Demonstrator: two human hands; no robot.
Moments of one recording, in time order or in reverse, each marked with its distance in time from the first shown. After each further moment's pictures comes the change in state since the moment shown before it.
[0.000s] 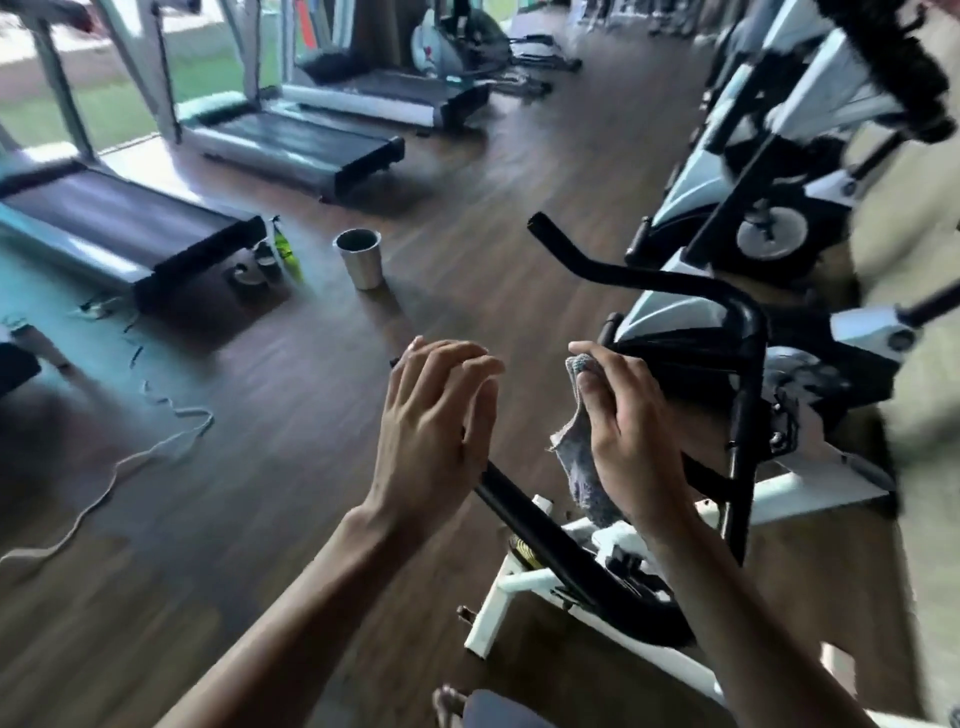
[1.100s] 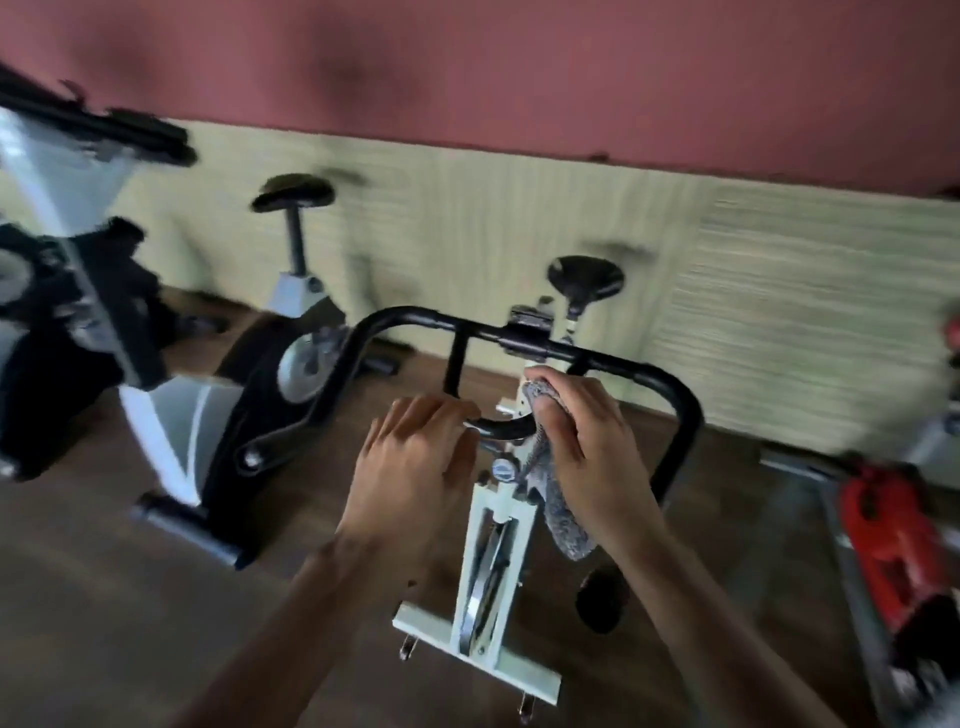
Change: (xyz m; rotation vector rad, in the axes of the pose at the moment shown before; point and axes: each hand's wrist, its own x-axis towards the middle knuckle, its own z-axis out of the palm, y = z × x) left_hand 0.205 -0.143 0.170 -0.981 -0.833 0.958; right_hand 0.098 -0.079 0.155 -0.770 1.129 0.801
